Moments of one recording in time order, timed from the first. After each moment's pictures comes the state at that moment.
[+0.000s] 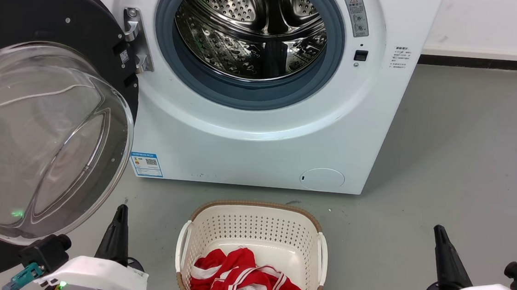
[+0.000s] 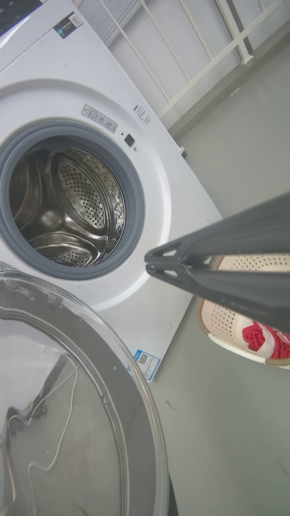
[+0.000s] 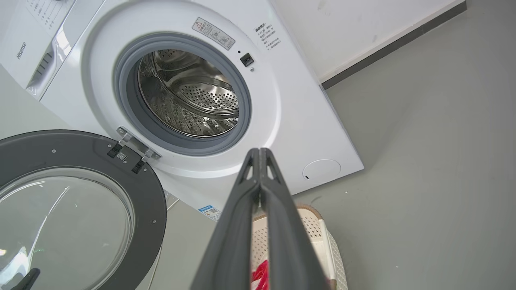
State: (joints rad) left arm -0.01 0.05 0.04 0.18 -0.63 -0.08 -0.12; right arm 0.04 -0.07 -0.02 0.12 0.67 0.13 -0.07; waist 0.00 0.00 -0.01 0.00
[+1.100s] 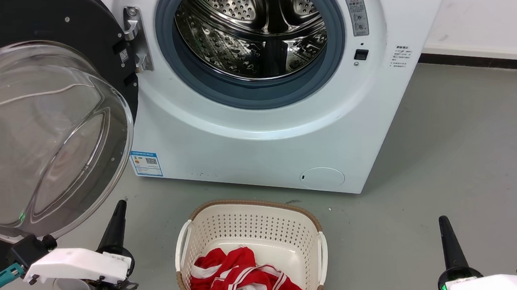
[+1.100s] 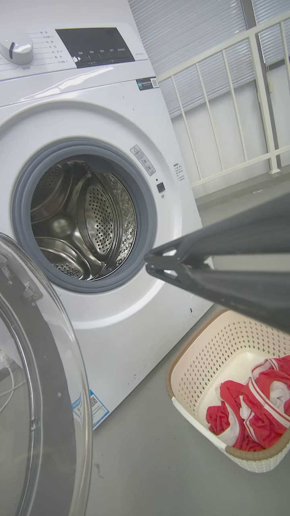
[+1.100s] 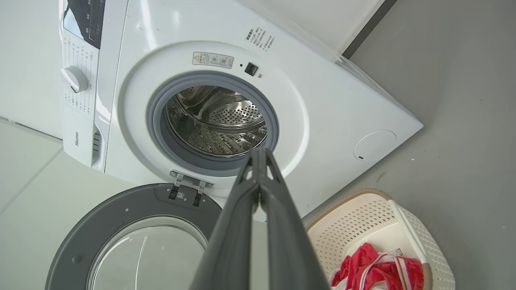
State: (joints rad) left arm -0.05 0.05 0.07 0.21 -1.06 -0.10 -0.02; right arm -0.02 -0.07 -0.04 0.17 1.11 0.13 0.00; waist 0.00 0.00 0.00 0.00
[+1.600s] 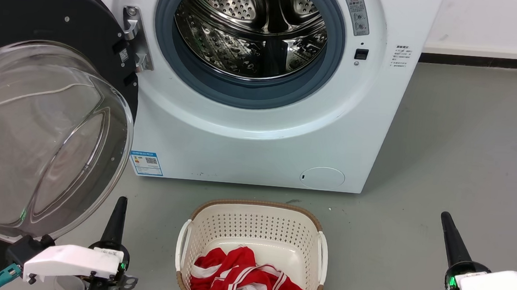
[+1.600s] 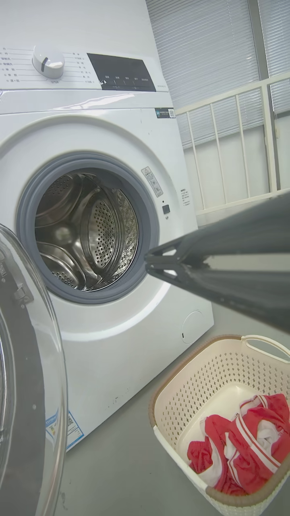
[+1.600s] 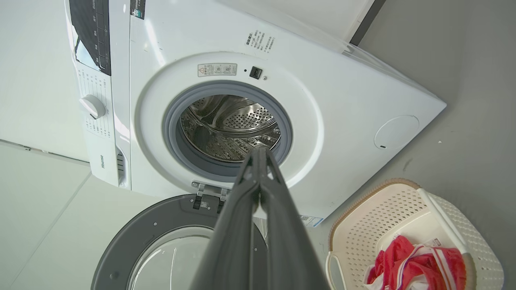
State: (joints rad) left arm -0.07 0.05 0.08 0.22 -1.22 -0.11 0.02; right arm -0.05 -0.07 -0.05 0.19 1.26 0.13 0.02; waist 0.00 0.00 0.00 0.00
